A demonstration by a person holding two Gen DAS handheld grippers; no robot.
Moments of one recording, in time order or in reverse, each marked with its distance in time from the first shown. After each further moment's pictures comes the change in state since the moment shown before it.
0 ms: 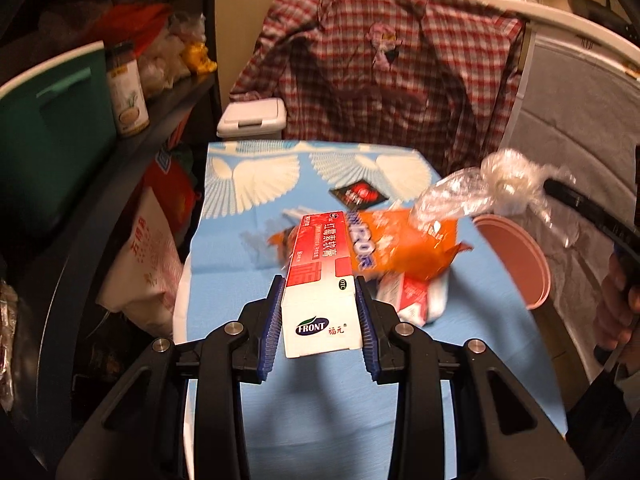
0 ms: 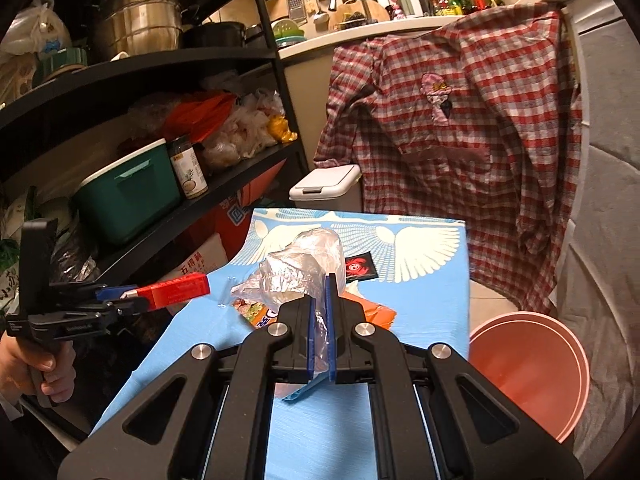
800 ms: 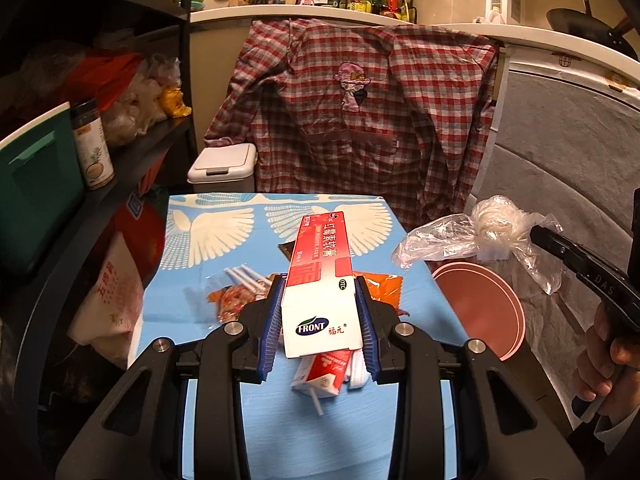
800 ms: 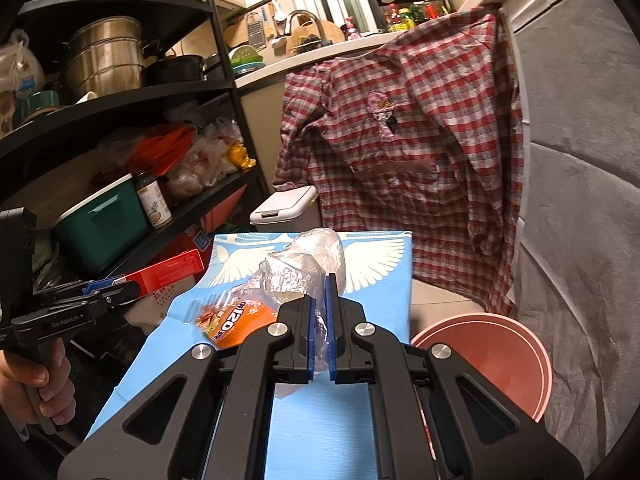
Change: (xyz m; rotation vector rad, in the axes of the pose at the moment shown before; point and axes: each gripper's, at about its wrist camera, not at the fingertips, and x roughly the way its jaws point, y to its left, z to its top) left arm 0.001 -0.083 0.032 0.008 -0.128 -0.014; right arm -0.037 -0.057 0.003 0.074 -0.075 -0.097
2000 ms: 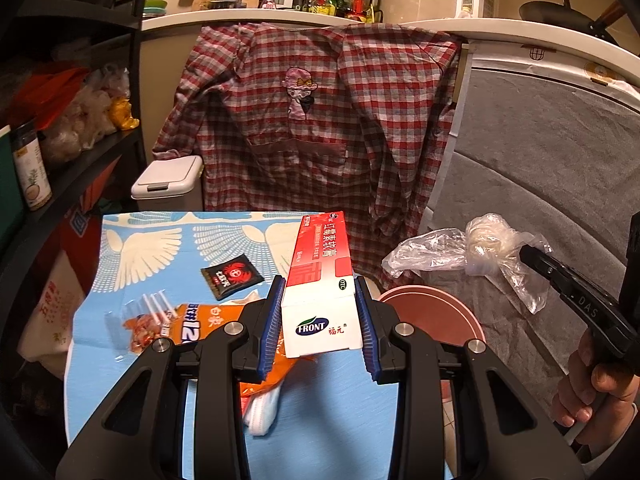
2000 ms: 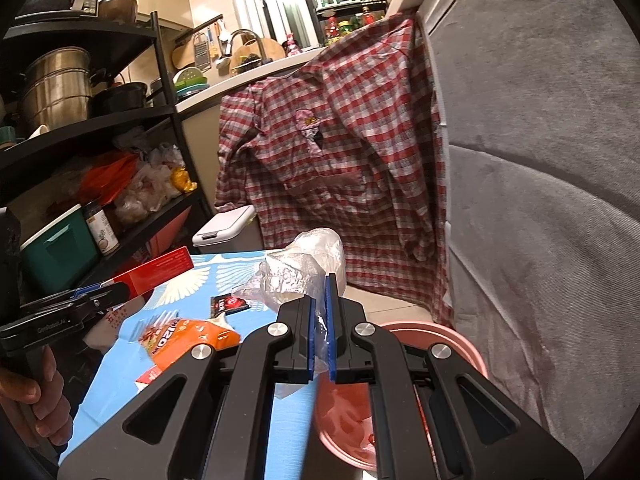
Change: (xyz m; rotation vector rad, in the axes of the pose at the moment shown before) left arm 0.042 -0.084 0.022 0.011 -0.029 -0.107; right arm -0.024 -0.078 0.004 0.064 -0.058 -0.174
